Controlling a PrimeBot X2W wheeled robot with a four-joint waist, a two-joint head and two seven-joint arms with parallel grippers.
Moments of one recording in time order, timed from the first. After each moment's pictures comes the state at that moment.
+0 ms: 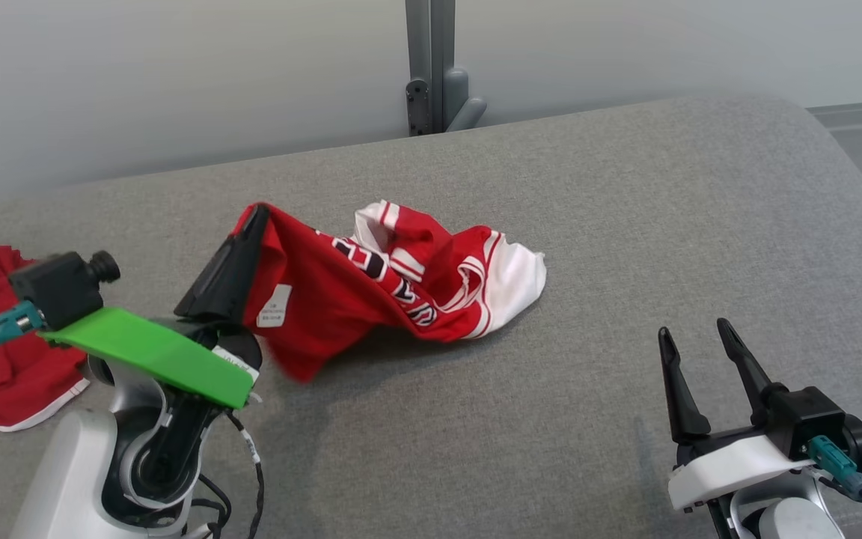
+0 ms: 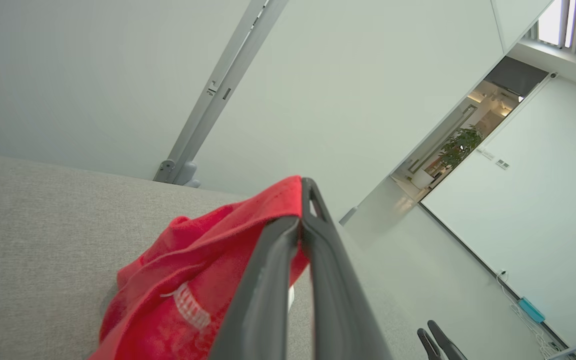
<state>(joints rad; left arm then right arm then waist) -0.27 0.26 -0.26 -0.12 -1.04 -0.05 0.16 -0.01 -0.05 0.01 0.14 0.08 0.13 -0.26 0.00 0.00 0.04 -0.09</state>
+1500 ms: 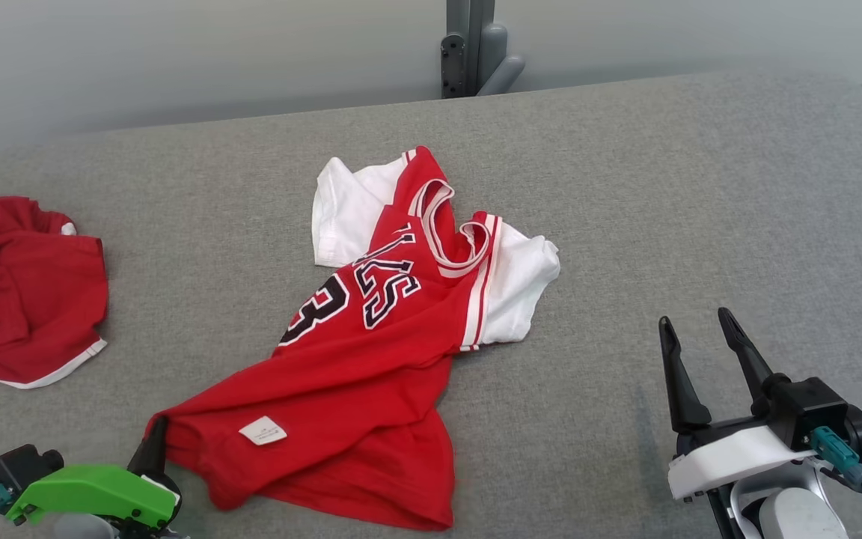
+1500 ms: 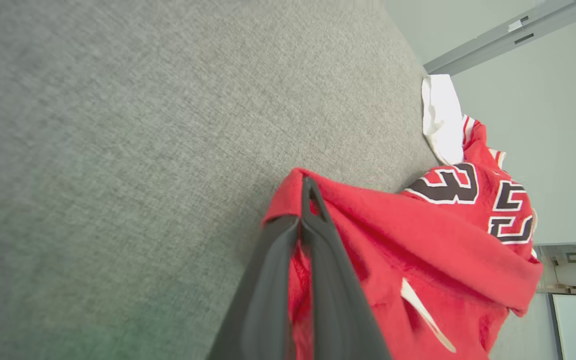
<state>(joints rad) -0.11 0.27 -0.13 0.46 -1.18 -0.07 0.06 -0.03 -0.05 0.01 0.13 0.09 0.13 -0.26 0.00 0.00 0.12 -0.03</state>
